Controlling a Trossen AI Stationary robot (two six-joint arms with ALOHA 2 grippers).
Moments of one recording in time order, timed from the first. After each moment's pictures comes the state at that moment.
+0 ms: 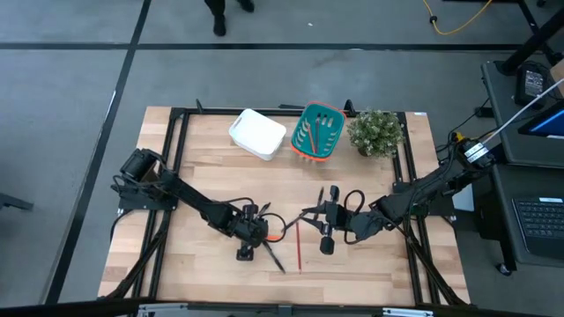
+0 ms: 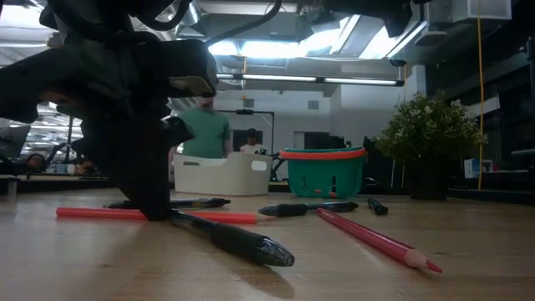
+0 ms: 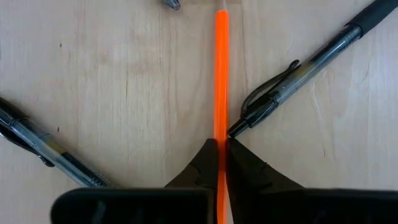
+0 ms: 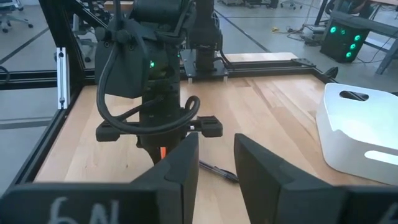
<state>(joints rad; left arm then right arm) -0.43 1.84 0.95 -0.29 -0.13 -0.39 0.55 1.45 0.81 0.32 0.70 0.21</state>
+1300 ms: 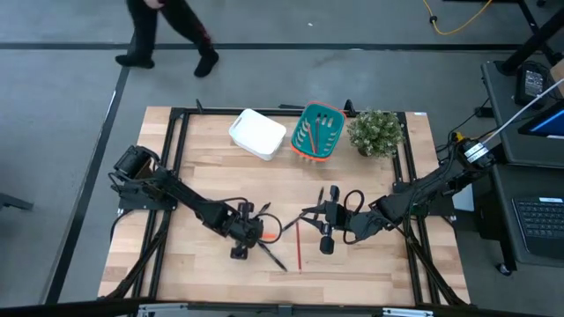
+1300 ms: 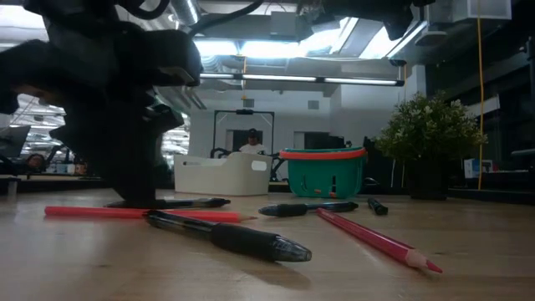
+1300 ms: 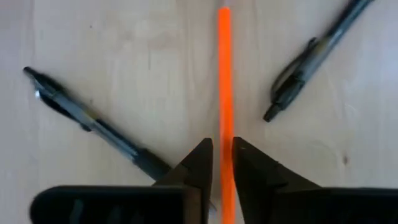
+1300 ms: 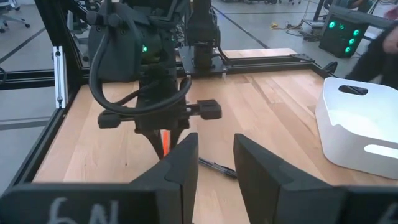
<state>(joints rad) -0.45 1.74 0.94 -0.37 -0.20 -0.36 0.55 1.45 0.81 0.30 0.70 0.23</state>
